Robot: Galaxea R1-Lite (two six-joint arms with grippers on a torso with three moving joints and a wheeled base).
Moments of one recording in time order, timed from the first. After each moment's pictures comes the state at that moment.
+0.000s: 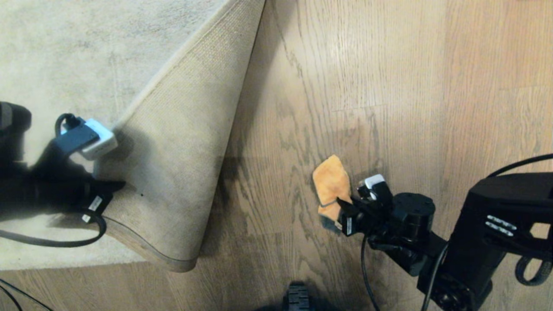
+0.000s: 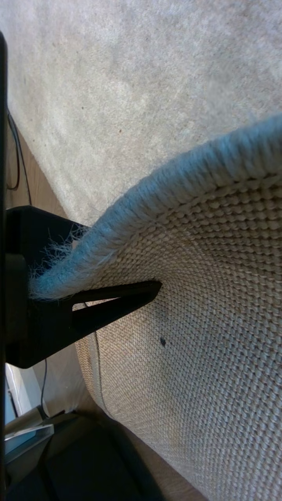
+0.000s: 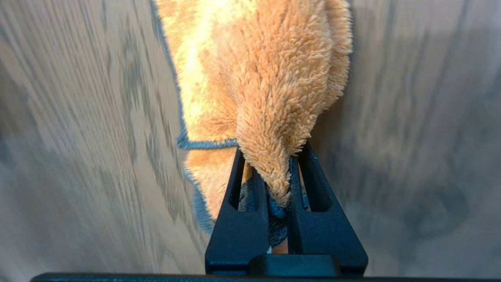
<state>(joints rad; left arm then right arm) 0.04 1.39 -0.87 0.09 -0.08 0.63 0.54 2.17 -0.51 -1.52 -0.13 -0.02</state>
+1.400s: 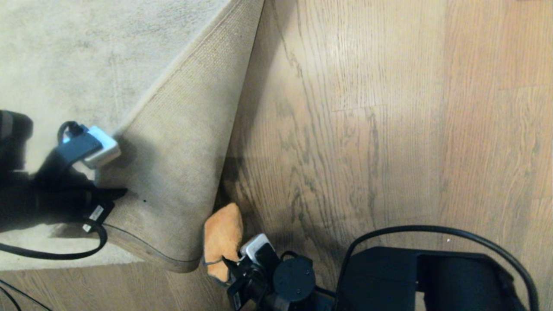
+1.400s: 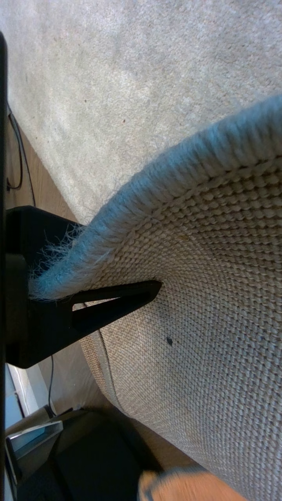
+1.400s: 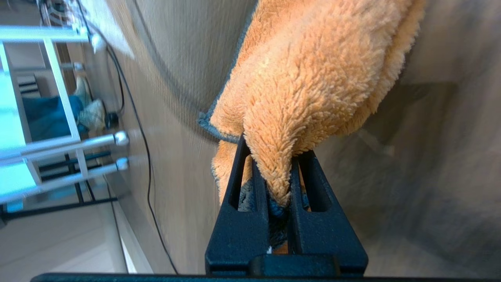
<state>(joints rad) 0.00 1.36 -0.83 0.09 -0.06 0.63 1.07 2.52 -0.96 -1.52 -0.15 0.05</state>
